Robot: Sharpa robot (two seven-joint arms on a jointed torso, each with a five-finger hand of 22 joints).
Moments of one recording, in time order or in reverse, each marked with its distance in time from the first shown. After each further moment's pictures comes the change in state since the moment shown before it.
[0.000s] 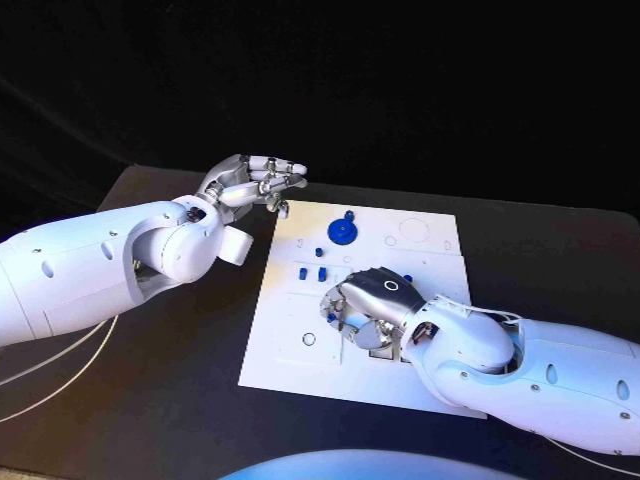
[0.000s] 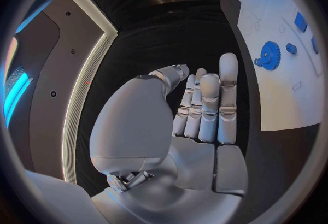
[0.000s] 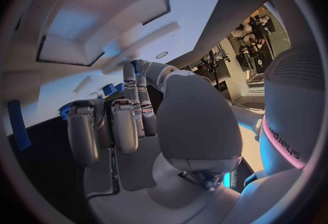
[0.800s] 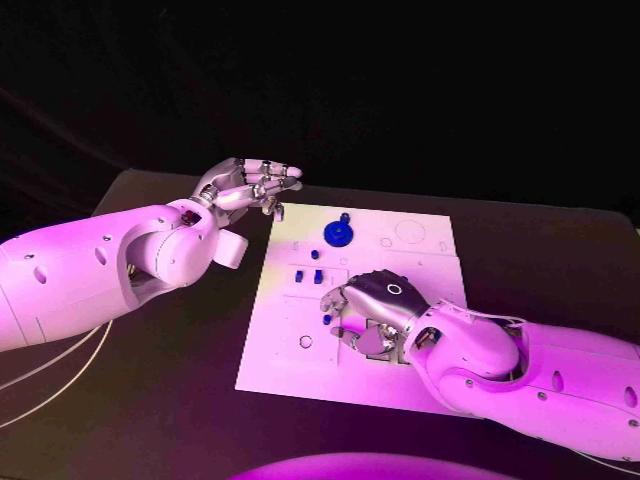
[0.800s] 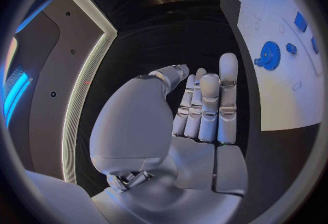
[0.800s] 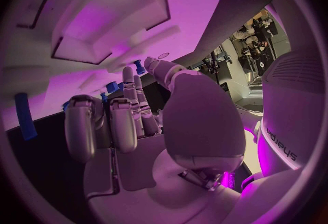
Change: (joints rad) left arm 0.000 -0.002 0.000 0.000 0.000 0.001 -0.002; left_hand 0.000 0.000 0.000 0.000 0.000 0.000 0.000 0.000 0.000 0.000 0.000 0.000 0.000 0.000 0.000 0.000 0.000 0.000 0.000 0.000 0.000 -0.001; right arm -0.002 -0.037 -0.002 0.036 -0.031 -0.025 -0.024; right_hand -0.100 -0.071 -0.036 0.031 0.000 -0.119 0.036 -0.083 -0.037 -0.083 0.036 -0.049 -0.008 -0.002 0.020 -0.017 0.000 0.000 0.000 0.015 -0.099 0.000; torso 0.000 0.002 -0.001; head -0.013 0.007
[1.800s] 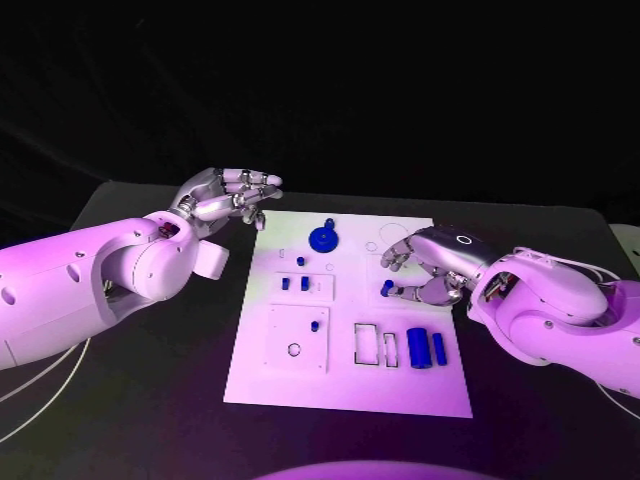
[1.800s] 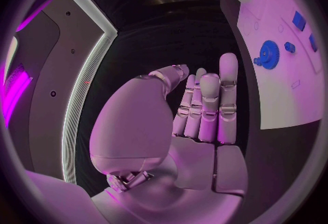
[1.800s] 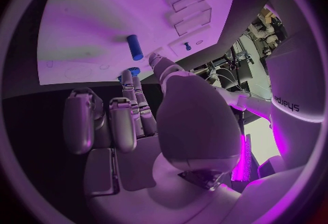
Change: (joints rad) left arm 0.000 -0.007 0.000 0.000 0.000 0.010 0.001; left_hand 0.000 0.000 0.000 0.000 0.000 0.000 0.000 0.000 0.000 -0.004 0.004 0.004 0.001 0.000 0.000 0.000 -0.002 0.000 0.000 0.000 0.000 0.000; right arm 0.152 -0.273 0.021 0.062 0.139 0.099 0.023; right_hand 0.076 0.051 -0.301 0.072 0.033 -0.010 0.003 -0.028 -0.031 -0.084 0.002 0.026 -0.026 0.002 0.009 -0.014 0.001 0.016 0.000 0.007 -0.126 0.001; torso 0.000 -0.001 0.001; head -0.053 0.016
